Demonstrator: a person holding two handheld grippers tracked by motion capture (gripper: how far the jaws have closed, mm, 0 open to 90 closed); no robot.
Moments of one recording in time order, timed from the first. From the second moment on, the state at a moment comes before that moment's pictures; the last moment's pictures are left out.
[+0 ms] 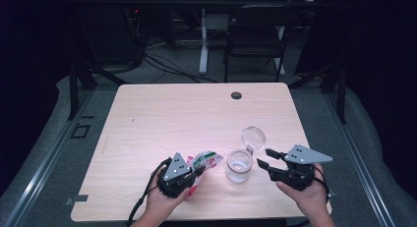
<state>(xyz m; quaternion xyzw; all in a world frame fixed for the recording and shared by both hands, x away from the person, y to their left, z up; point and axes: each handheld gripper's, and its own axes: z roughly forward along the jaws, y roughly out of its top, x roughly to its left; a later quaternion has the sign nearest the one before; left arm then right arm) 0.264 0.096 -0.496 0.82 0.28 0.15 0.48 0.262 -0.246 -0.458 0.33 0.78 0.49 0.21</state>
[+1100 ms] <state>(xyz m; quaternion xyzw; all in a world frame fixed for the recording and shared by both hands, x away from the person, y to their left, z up) 0.257 0.098 -0.499 0.81 0.29 0.15 0.49 0.315 -0.137 -0.481 0.20 0.87 0.44 0.13</state>
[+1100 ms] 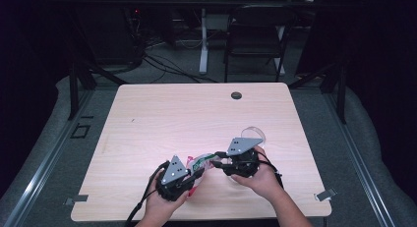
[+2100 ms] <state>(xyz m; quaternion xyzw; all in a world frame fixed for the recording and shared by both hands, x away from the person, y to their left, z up) 0.246 0.117 -0.519 0.81 0.35 0.18 0.44 0.307 -0.130 -0.474 0.17 0.87 0.44 0.11</state>
